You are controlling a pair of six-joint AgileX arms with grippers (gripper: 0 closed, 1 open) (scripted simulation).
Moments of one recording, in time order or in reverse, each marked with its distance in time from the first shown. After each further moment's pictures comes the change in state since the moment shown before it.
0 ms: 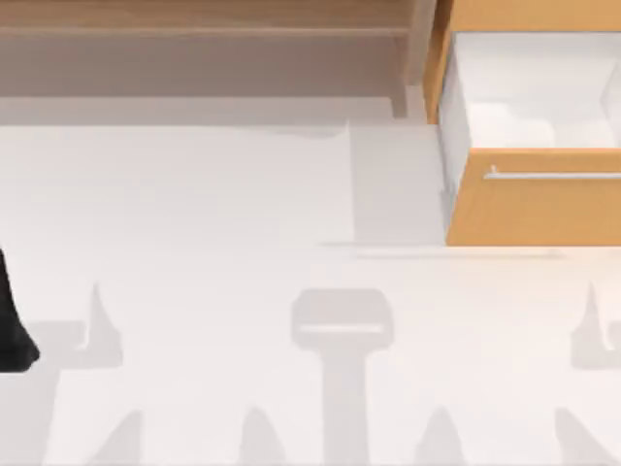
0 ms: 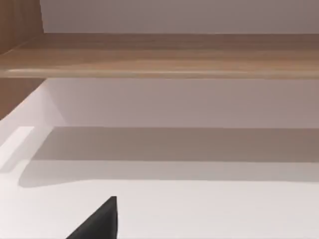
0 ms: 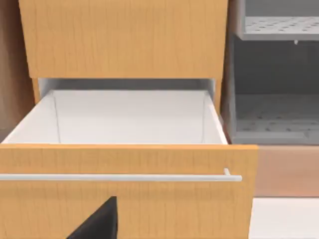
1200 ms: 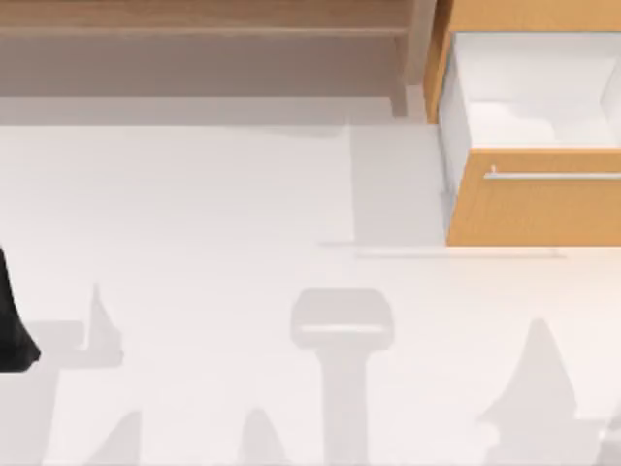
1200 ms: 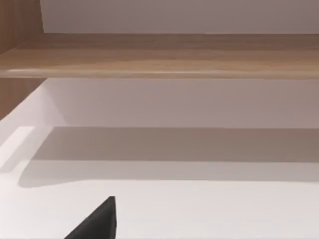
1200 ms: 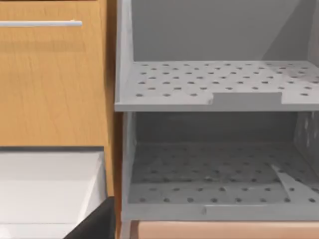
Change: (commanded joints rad) left arm 0.000 0.000 0.000 0.000 0.000 0.000; right arm -0.706 1.145 0.384 0.767 -0.698 0.020
